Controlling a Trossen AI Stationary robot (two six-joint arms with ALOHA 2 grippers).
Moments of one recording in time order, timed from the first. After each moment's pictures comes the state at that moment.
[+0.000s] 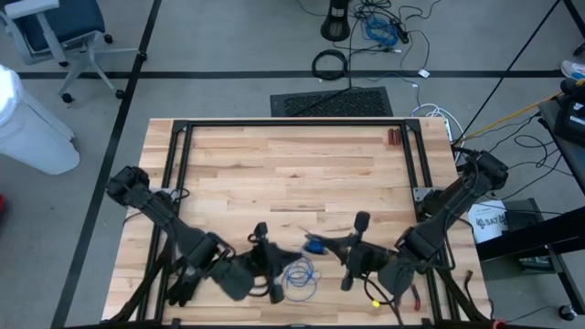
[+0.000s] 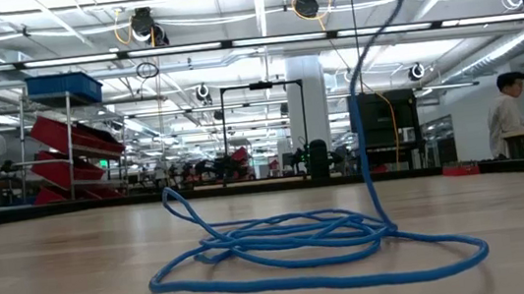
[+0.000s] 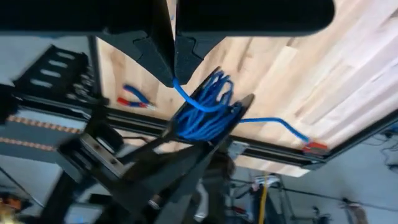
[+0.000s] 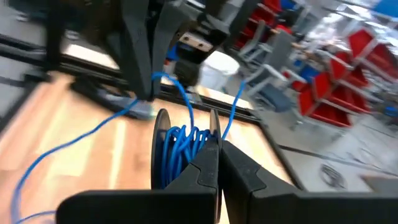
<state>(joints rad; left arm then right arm) -0.64 1.71 1.49 -0.23 -0.80 -0.47 0.75 1.49 1.18 -0.09 1.05 -0.05</state>
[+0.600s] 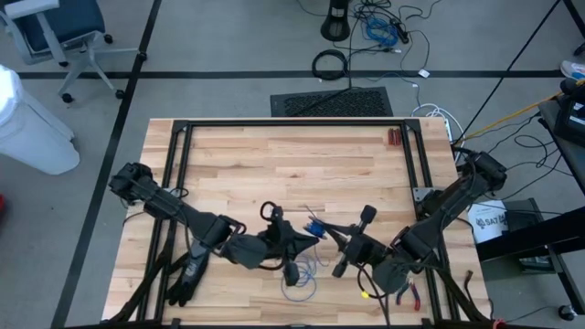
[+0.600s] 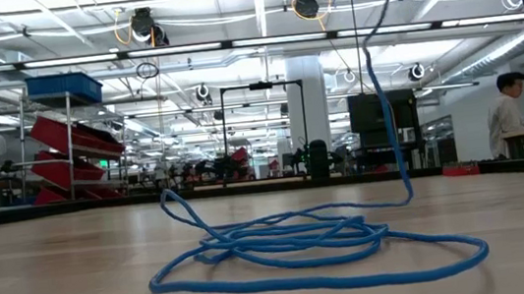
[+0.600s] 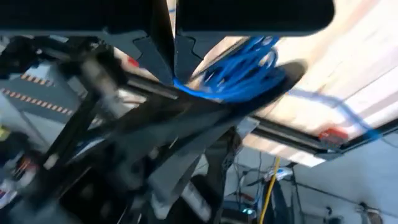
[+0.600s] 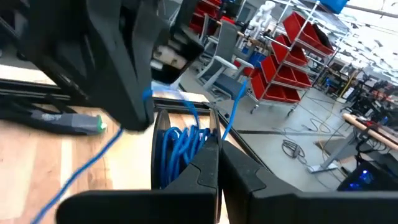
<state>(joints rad) -0.50 1.71 1.49 -0.05 -0.64 -0.43 0.73 1.51 1.18 -0.09 1.26 0.08</state>
